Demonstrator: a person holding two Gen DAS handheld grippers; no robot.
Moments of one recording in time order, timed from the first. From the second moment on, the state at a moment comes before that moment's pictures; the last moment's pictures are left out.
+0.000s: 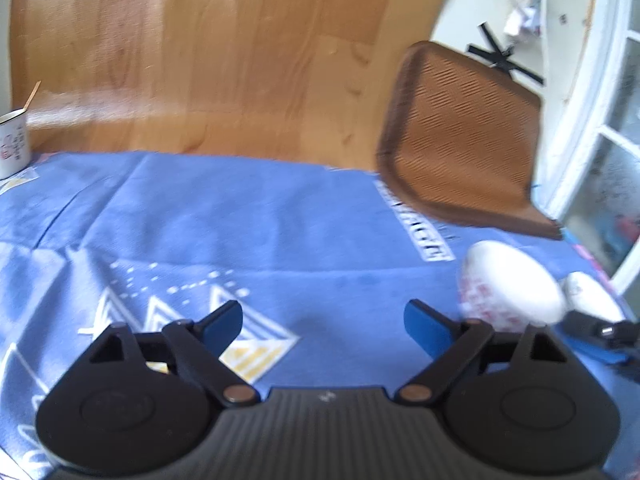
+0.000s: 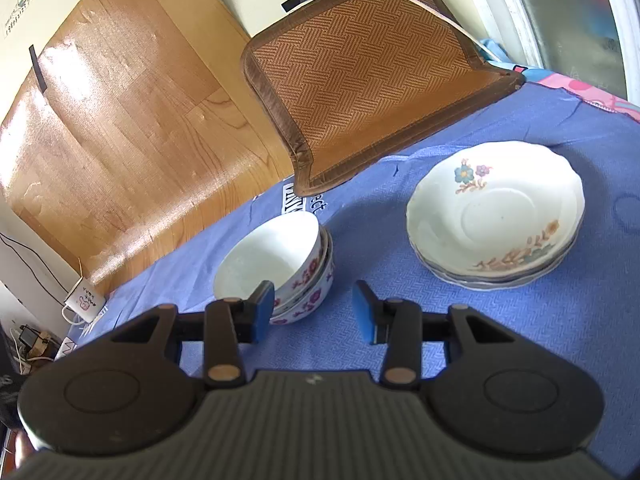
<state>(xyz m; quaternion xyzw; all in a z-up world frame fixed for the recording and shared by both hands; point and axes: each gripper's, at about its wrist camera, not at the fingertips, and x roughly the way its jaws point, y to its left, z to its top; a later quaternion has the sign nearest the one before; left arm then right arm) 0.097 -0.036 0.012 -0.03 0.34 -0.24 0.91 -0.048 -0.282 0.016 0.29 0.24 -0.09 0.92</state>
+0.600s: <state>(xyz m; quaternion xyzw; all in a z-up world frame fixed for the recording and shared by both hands) 0.130 -0.104 0.034 -0.06 0.43 -0.35 0.83 -0.031 -0.303 0.027 0.29 0.24 -0.07 0.92</state>
